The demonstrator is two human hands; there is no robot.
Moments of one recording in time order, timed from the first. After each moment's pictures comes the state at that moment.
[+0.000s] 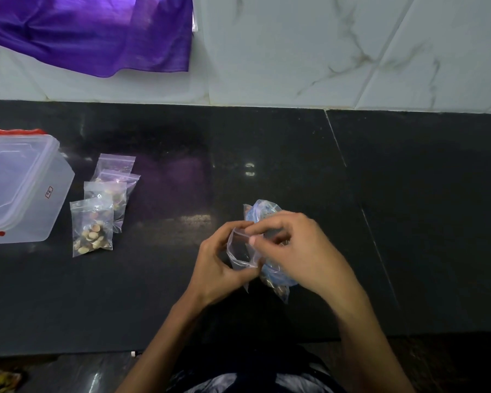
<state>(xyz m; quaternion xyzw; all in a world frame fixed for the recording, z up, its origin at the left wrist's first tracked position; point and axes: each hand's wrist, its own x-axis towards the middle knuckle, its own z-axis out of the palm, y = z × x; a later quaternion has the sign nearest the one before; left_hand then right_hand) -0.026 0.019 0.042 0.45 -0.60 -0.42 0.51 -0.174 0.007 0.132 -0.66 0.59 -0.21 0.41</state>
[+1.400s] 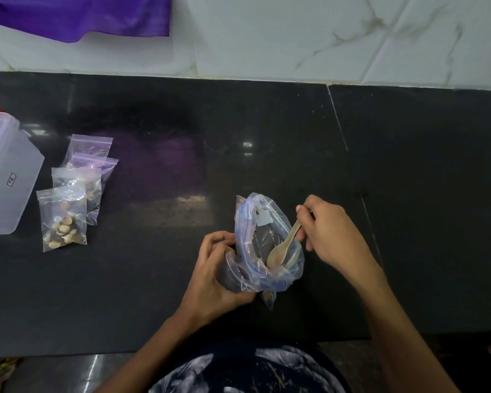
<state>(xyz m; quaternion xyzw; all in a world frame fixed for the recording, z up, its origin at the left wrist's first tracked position) -0.035 0.029 -0.018 0.50 -0.66 -0.37 0.43 -0.232 -0.042 0.079 -0.66 0.69 -0.10 0.29</state>
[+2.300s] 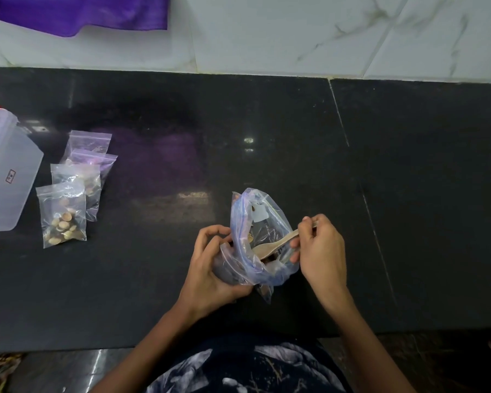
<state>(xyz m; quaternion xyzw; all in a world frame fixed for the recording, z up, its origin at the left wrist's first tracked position) -0.034 0.027 -0.011 0.51 -0.65 -0.37 0.43 -0.214 -0.009 0.041 -0.50 0.75 -0.30 0.32</state>
